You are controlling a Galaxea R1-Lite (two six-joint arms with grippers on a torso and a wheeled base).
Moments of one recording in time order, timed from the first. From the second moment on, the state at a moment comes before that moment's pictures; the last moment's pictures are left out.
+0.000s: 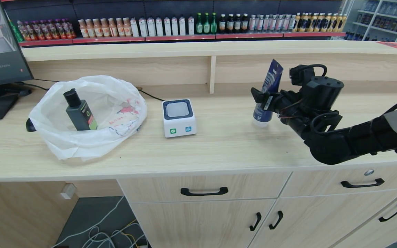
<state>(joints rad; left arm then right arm) 0.00 0.00 0.00 0.00 0.01 -0.01 0.31 2.08 -1.25 -0.98 -0.17 0.10</state>
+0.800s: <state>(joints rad) 0.00 0.00 0.00 0.00 0.01 -0.01 0.31 2.13 -1.24 -1.04 -0.17 0.10</state>
